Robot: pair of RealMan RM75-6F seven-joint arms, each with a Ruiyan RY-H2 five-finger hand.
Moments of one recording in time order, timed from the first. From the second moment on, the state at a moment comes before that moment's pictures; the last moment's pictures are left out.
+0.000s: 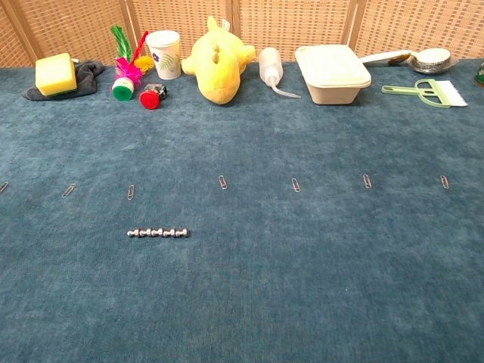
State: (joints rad) left arm -0.06 -1.05 -0.02 -1.77 1.55 1.48 0.12; right arm 0.05 -1.24 0.06 -1.69 -1.56 1.55 -0.12
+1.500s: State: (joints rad) left arm -0.49 -1.17 -0.10 -1.86 1.45 1.00 0.48; right arm 0.04 -1.23 0.07 -1.66 -1.50 1.54 -0.09
